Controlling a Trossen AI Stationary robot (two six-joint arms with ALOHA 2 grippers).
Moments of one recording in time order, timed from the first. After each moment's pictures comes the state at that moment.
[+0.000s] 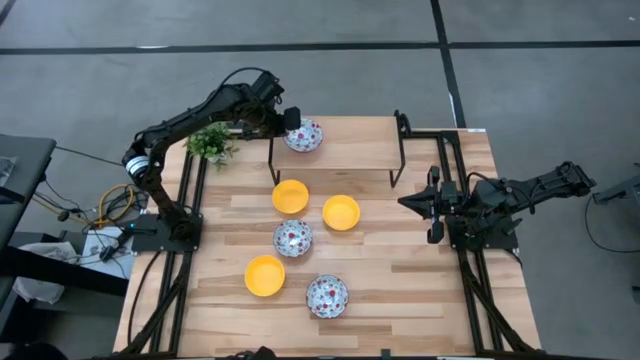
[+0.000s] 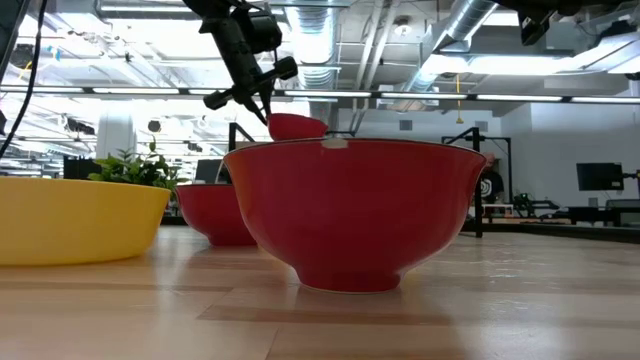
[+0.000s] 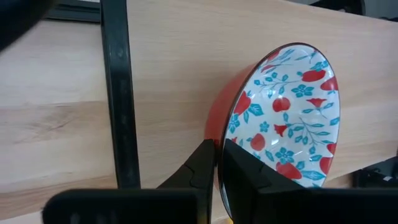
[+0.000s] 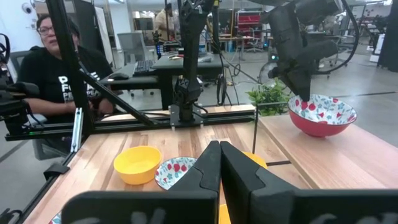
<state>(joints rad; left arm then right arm) 0.65 1.70 1.61 -0.97 0.10 -0.87 0.31 0.50 0.50 -0.05 0.39 0.00</state>
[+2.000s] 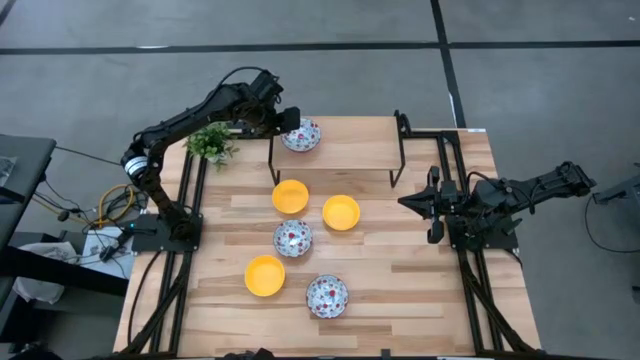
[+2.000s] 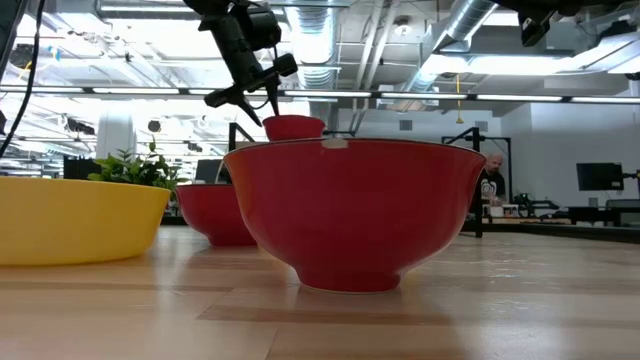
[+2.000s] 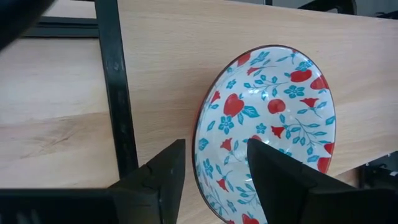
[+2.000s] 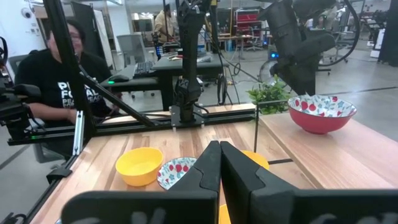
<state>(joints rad) 0.65 1.69 1.61 -0.96 0.08 -0.82 0.31 0.50 0.50 -0.05 0.39 0.03</state>
